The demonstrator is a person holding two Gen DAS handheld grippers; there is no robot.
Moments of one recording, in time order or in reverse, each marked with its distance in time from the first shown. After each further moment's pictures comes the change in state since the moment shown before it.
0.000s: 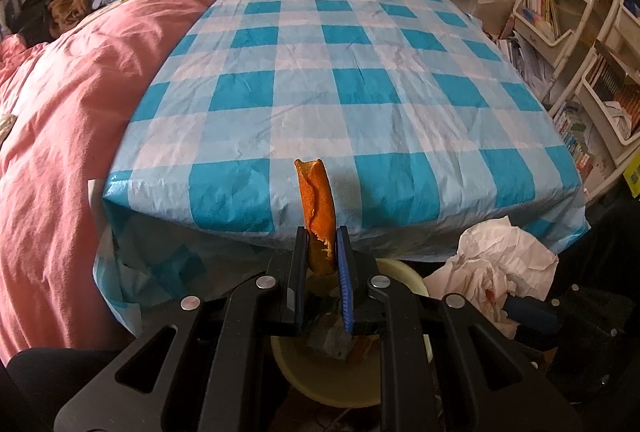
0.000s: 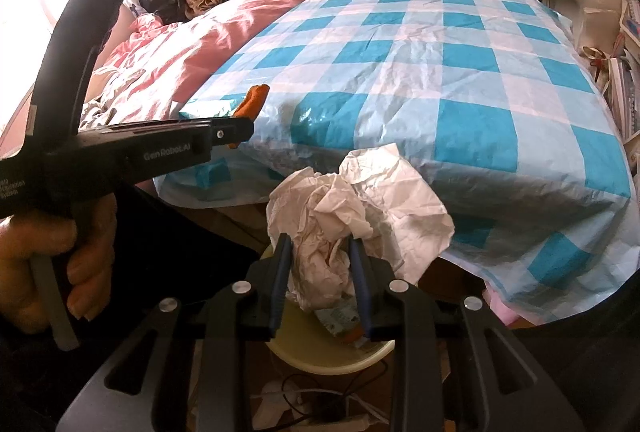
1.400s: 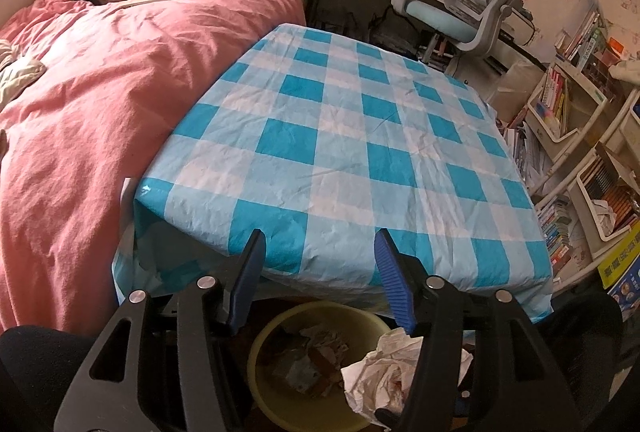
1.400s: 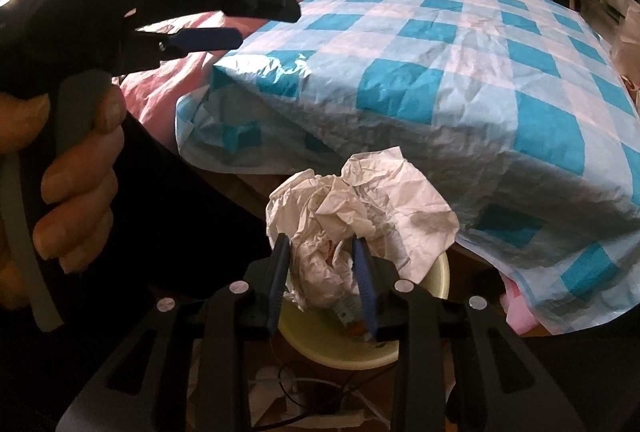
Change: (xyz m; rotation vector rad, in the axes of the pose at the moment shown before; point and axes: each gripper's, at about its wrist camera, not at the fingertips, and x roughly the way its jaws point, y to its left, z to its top) left arm -0.033 0.038 0.009 -0.255 -0.177 -0.049; right arm 0.026 0.031 -0.010 -0.135 0.065 0.032
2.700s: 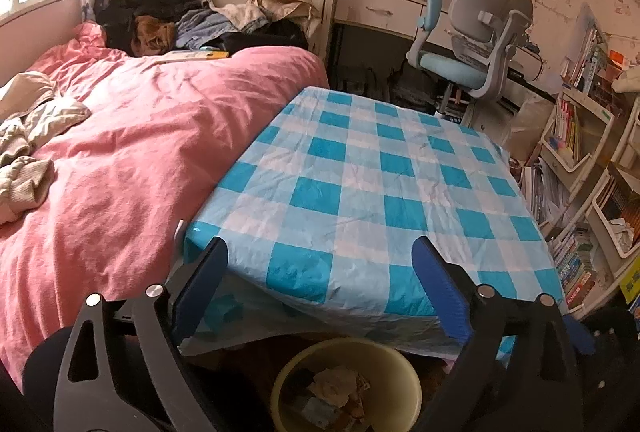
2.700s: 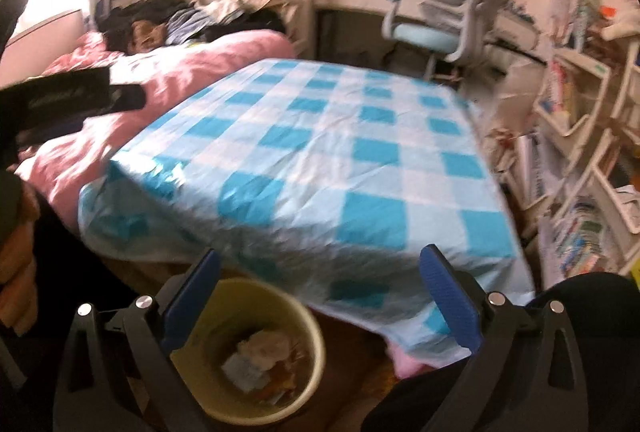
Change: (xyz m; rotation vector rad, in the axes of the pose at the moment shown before) left arm -0.050 -0.002 -0.009 0.016 -0.230 0.107; right arm -0.066 -0.017 0.007 0.052 -0.359 -0.499
